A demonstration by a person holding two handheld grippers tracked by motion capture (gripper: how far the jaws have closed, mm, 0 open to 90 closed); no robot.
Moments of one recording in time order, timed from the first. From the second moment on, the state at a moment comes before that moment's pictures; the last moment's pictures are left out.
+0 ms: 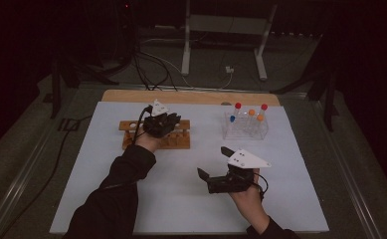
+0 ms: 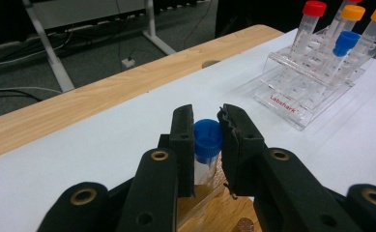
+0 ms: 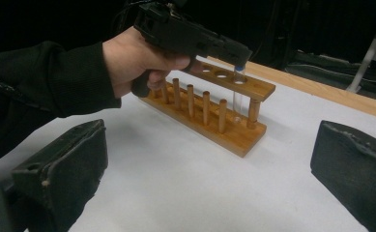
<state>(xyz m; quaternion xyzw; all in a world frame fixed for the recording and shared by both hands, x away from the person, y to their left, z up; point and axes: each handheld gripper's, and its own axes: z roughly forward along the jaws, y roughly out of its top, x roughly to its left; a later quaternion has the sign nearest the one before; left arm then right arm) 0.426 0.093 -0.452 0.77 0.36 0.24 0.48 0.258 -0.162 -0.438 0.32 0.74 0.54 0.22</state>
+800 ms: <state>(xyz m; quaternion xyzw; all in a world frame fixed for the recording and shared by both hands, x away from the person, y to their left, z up) 0.406 0.100 -0.433 0.77 0.35 0.23 0.49 0.270 -0.183 -0.422 0.32 0.74 0.55 0.24</state>
